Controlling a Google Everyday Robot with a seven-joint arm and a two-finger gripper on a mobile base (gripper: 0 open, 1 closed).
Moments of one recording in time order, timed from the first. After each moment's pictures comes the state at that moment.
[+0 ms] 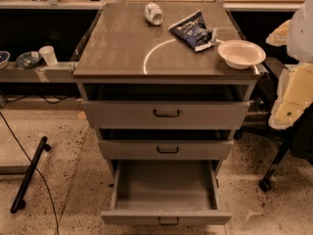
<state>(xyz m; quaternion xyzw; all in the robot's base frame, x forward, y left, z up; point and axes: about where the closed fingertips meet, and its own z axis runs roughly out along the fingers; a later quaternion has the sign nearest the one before) 0.438 -0.216 0.978 -0.60 0.78 -0.04 0.16</state>
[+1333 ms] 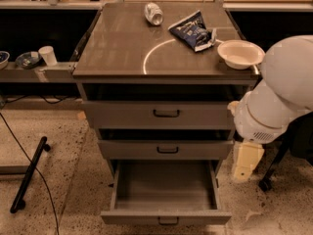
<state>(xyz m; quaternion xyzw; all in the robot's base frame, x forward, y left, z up) 0.433 -0.190 0.802 -0.64 0.76 -0.03 0.12</state>
